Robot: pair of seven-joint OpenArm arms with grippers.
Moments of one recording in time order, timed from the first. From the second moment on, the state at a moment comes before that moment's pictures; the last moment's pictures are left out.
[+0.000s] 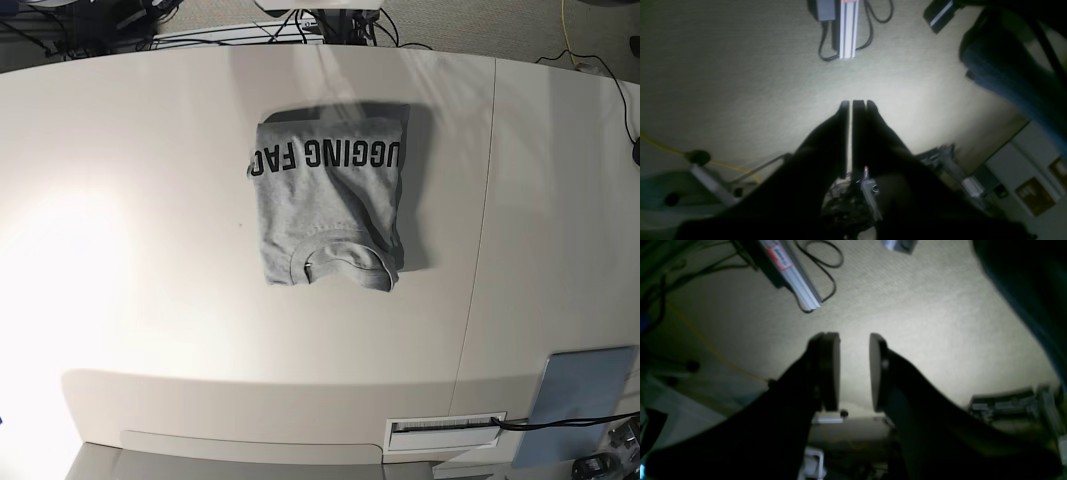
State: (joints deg) left arm 35.2 -14.2 -4.3 52.1 -22.9 -30.1 29.8; right arm -37.0 12.4 49.0 61.5 15.9 38.6 -49.9
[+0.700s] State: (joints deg) left arm 9.7 -4.6 -3.4 22.1 -11.4 -21.6 26.5; right arm -19.4 20.5 16.0 35.7 6.5 26.3 -32.1
